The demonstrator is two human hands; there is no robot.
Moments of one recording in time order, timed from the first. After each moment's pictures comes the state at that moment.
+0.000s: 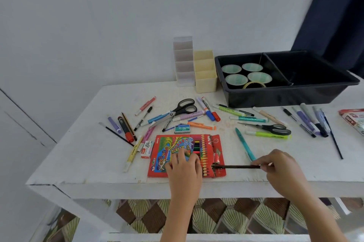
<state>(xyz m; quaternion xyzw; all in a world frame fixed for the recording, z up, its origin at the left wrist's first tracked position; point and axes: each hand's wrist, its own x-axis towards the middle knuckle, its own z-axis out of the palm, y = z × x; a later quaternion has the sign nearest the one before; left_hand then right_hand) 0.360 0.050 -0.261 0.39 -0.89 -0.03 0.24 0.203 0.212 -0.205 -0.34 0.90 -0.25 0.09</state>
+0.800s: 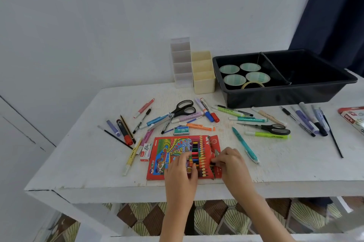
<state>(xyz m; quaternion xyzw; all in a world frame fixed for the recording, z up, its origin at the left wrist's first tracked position) 0.372 0.051 -0.259 0.36 -0.85 -0.22 0.33 0.249 0.137 -0.251 -0.44 0.83 -0.35 0.03</state>
